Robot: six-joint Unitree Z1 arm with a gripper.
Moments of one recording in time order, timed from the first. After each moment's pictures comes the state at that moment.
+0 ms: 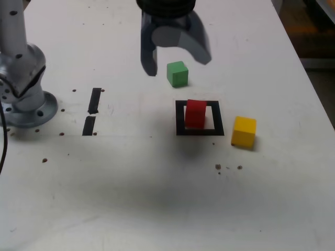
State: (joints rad) arm -0.28 1.77 -1.58 1.43 0.13 -0.23
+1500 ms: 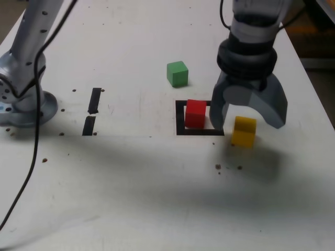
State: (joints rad) arm -0.28 2.15 -1.82 1.23 -0.01 0.12
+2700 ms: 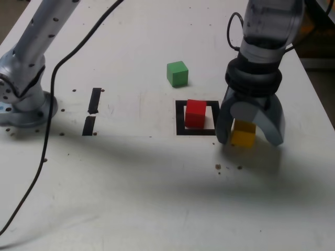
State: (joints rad) arm -0.24 2.24 -1.83 1.20 -0.06 0.15
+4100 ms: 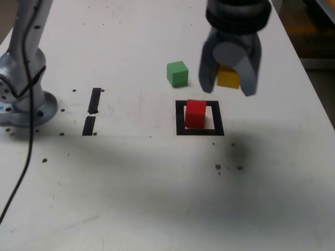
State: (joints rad) arm -0.29 2.05 -1.97 1.52 0.08 0.04
